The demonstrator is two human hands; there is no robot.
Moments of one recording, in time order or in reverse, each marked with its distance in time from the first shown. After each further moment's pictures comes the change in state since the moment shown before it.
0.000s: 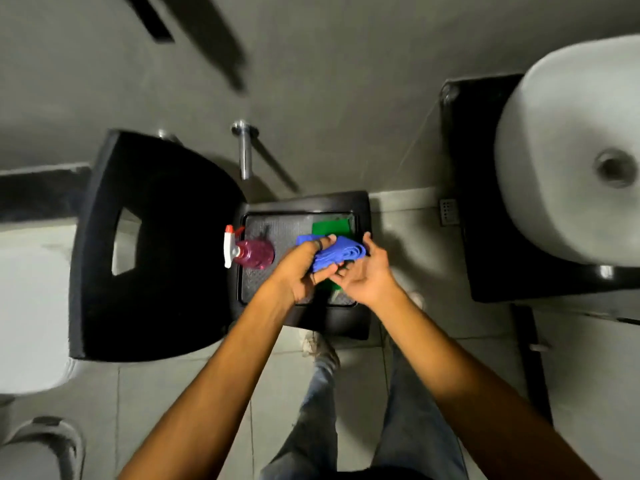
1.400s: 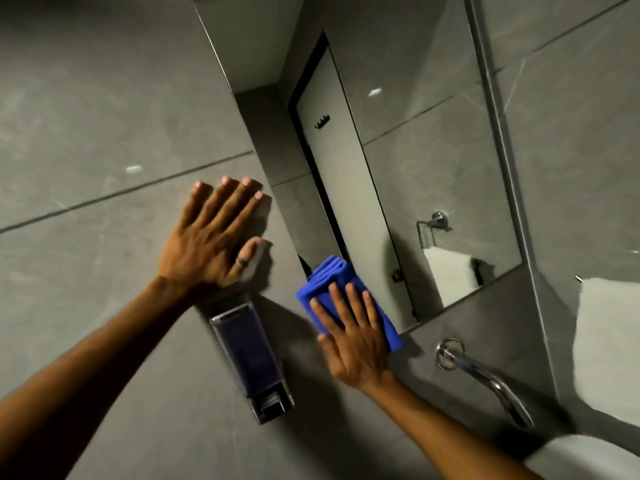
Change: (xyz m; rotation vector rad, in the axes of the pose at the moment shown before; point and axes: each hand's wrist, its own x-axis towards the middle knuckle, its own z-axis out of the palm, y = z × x) left_hand -0.443 0.513 0.370 -1.587 -1.094 -2.202; right_hand -0.334 -0.469 0.247 -1.054 0.906 -2.631
